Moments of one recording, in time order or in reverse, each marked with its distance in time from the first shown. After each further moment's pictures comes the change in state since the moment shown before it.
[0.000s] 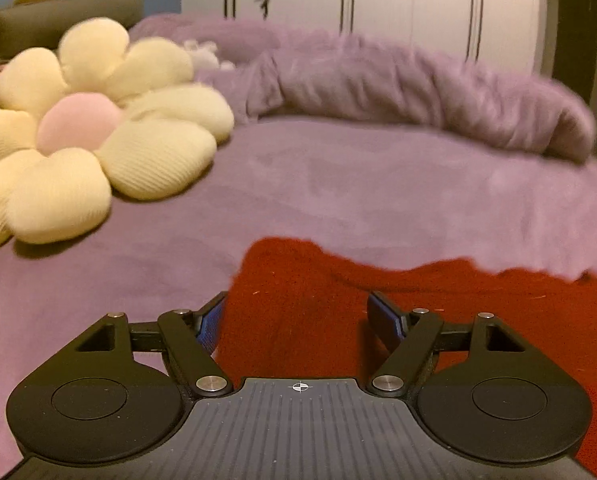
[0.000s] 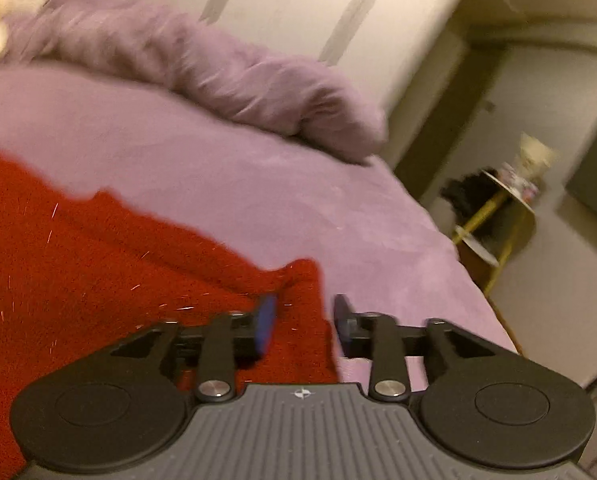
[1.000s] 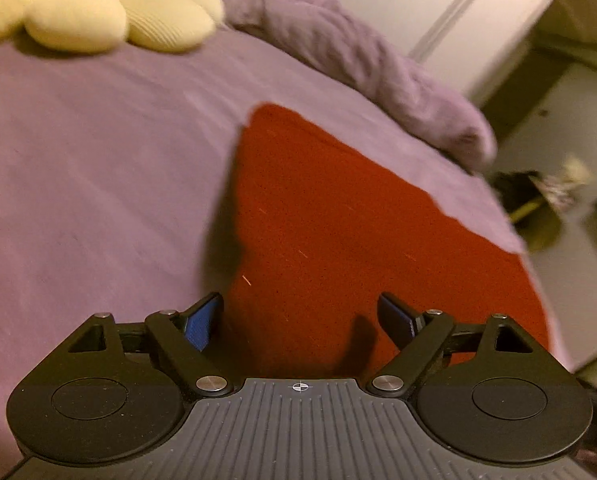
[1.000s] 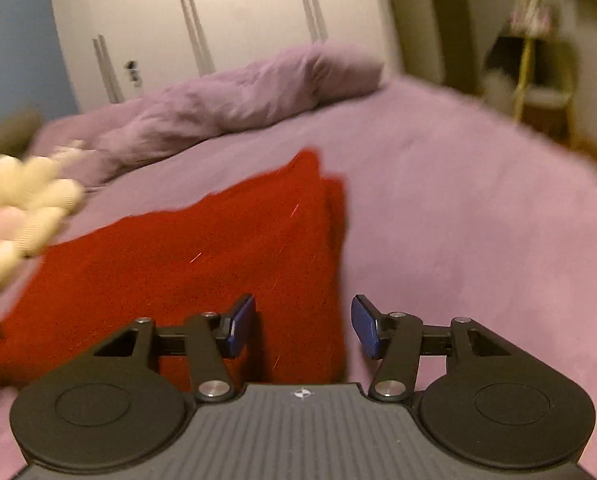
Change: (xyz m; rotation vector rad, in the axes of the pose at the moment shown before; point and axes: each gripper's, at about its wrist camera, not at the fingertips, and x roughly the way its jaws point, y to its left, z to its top) left arm -0.068 0.088 -0.085 -0.286 0.227 -0.448; right arm -0.120 -0.116 -0.100 0.498 0.153 0.524
